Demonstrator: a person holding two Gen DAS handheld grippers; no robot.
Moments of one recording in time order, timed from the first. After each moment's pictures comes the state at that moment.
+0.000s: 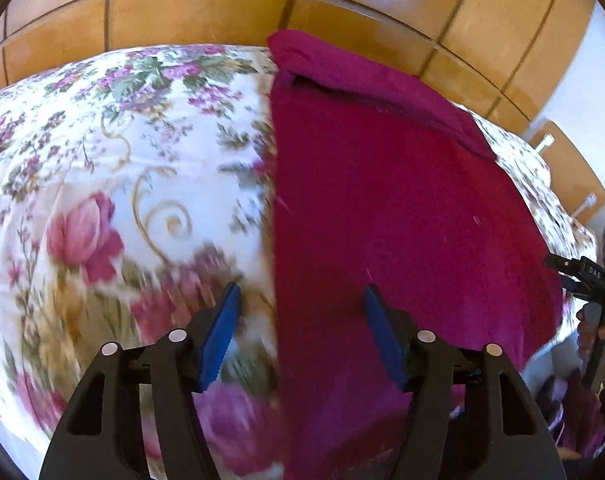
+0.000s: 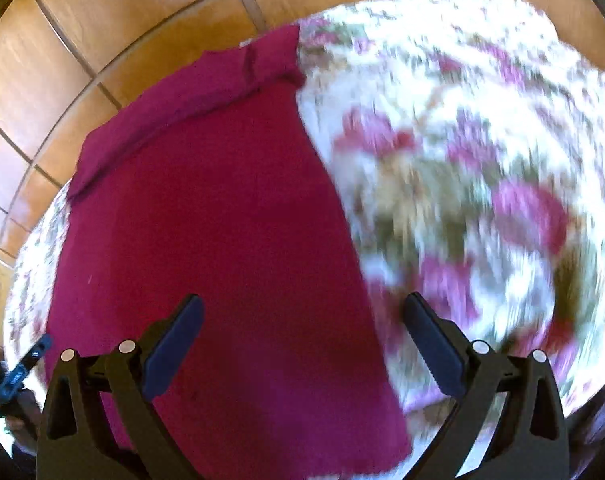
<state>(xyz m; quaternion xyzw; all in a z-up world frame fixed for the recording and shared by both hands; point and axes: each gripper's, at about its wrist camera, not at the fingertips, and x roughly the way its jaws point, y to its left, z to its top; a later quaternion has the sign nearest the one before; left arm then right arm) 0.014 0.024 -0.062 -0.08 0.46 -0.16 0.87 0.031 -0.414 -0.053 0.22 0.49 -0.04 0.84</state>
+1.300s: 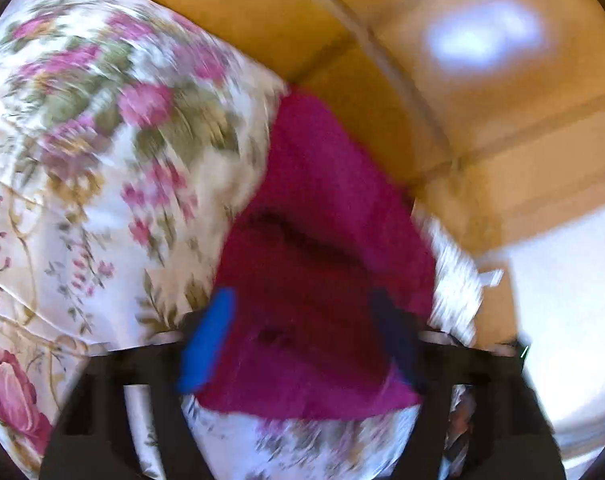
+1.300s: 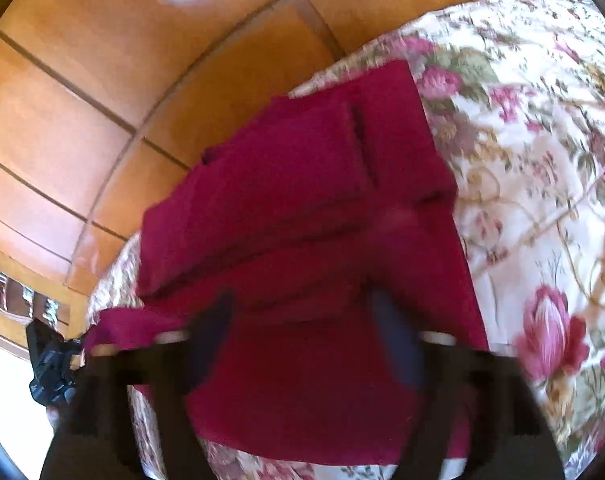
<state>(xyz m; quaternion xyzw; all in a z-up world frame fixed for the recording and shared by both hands) 0.184 0.064 -0.005 -0.37 0.46 -0.16 0.80 0.183 -0.417 -0.003 0.31 0.44 0.07 0.84</state>
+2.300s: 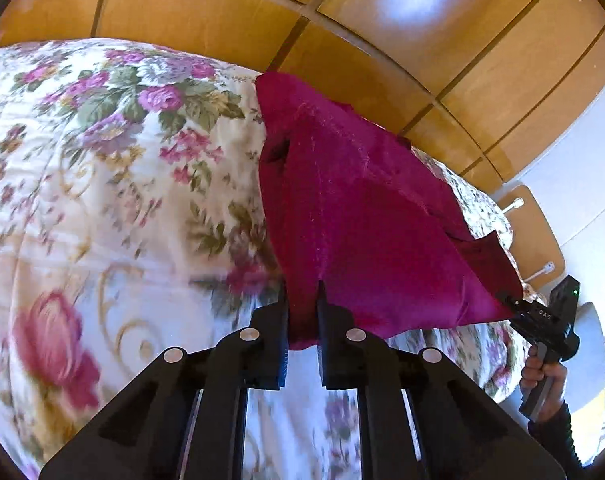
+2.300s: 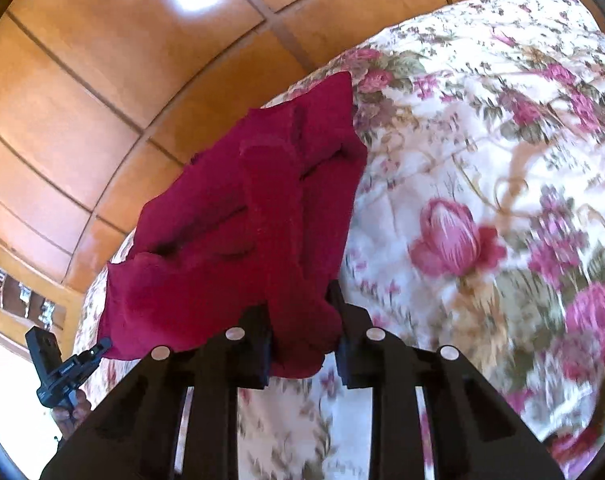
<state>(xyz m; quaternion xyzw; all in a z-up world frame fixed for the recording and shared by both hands) 0.084 0.045 -0.027 -0.20 0.45 -0.20 0.85 0.078 -0.443 -0.016 0.30 0.43 0.06 0.85</state>
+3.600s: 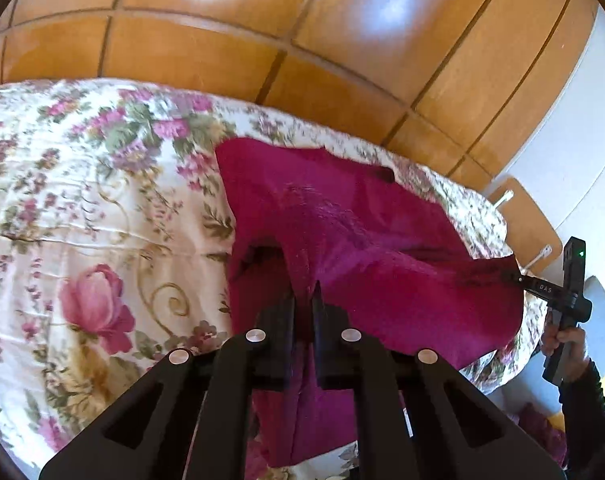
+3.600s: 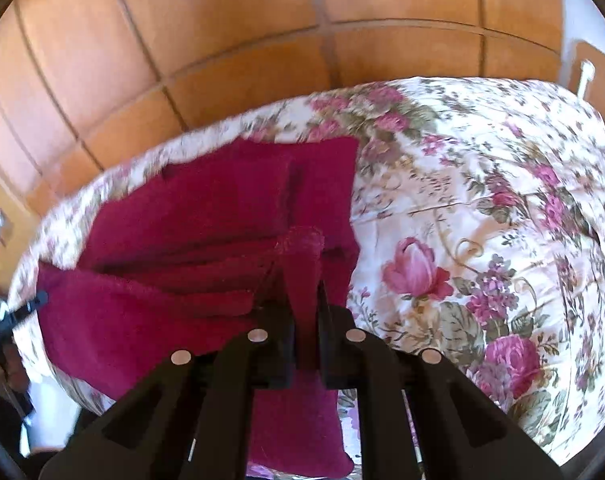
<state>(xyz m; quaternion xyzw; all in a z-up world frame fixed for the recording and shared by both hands) 0.029 0.056 -0.003 -0.16 0.39 -0.20 0.88 0.063 -0.415 0.034 0.13 0.43 0.04 0.89</state>
